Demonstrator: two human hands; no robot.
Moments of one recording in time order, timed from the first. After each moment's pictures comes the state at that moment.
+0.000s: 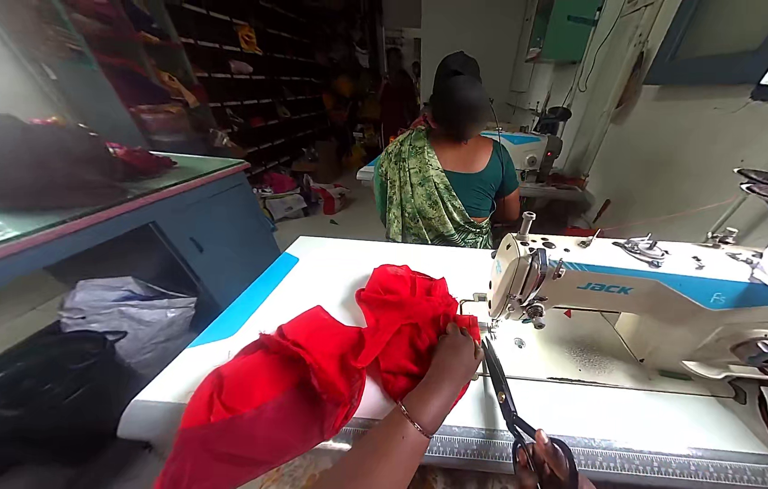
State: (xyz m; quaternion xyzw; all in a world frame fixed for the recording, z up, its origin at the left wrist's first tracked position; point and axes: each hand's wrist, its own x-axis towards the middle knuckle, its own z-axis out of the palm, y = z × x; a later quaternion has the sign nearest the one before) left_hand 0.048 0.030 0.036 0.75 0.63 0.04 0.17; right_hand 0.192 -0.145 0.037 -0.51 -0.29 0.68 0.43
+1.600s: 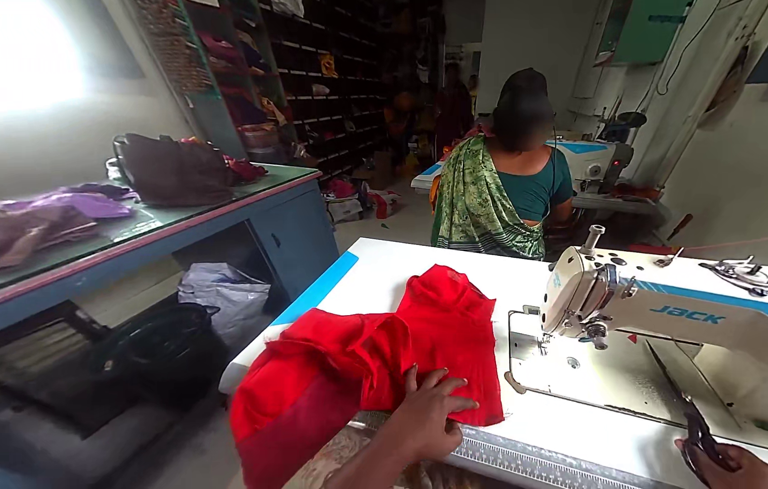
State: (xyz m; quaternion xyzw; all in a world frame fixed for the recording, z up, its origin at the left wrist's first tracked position) left_hand -0.080 -0.057 0.036 0.82 0.53 0.00 0.22; right_hand 0.336 -0.084 0.016 -0.81 -0.51 0.17 0.23
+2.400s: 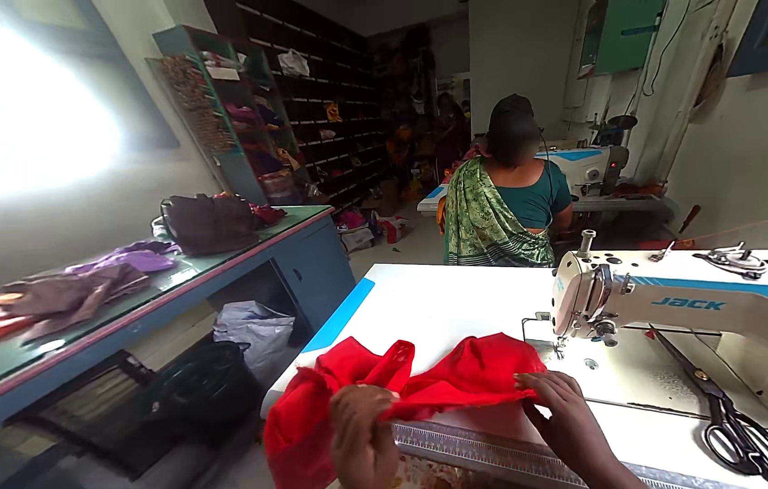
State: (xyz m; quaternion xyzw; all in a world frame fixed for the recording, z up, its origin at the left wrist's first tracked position) left_hand -0.140 -0.115 0.059 0.64 0.40 0.61 -0.24; right_hand 0.142 -0.032 -0.006 -0.36 -0.81 -0.03 0.47
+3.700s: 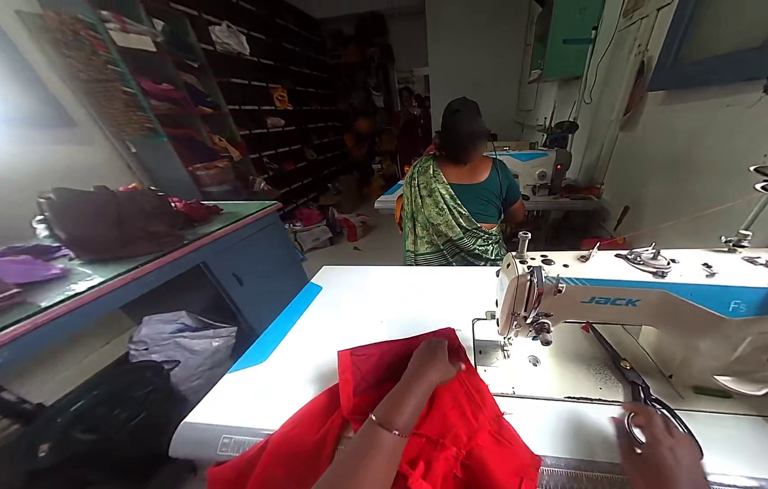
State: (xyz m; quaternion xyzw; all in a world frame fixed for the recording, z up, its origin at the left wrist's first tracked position) left_hand -0.014 0.057 0.051 0.73 0.65 0.01 0.23; right_hand 0.281 -0.102 0.017 -0.74 -0.58 0.08 0.33
